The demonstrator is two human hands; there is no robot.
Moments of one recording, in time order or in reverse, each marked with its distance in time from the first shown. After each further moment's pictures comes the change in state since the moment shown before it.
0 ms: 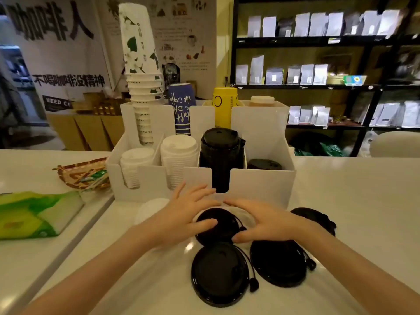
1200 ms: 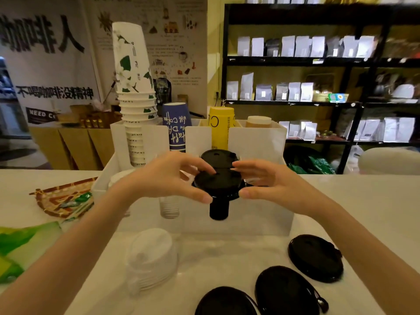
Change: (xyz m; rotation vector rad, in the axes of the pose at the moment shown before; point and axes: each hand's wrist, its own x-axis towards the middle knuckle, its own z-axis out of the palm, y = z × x) left_hand 0.045 0.000 -0.111 -0.308 0.039 0.001; right_hand 0.002 -0.037 -0.082 0.299 0.387 -0.132
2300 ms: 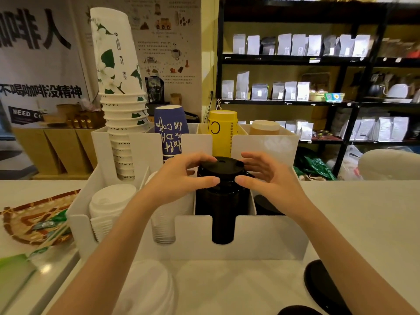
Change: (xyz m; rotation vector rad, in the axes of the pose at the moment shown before) left_hand 0.063 -0.045 0.010 -0.251 0.217 0.017; right_hand 0.061 0.038 0.004 0.072 0.342 -0.029
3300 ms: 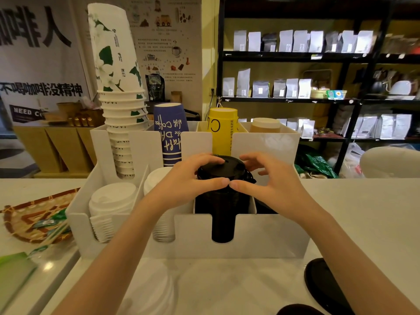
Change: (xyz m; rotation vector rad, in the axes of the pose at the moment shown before) left_hand 0.002 0.001 0.013 0.054 0.003 0.021; right_hand -0.006 -0.015 0.002 -0.315 0.003 -0.062
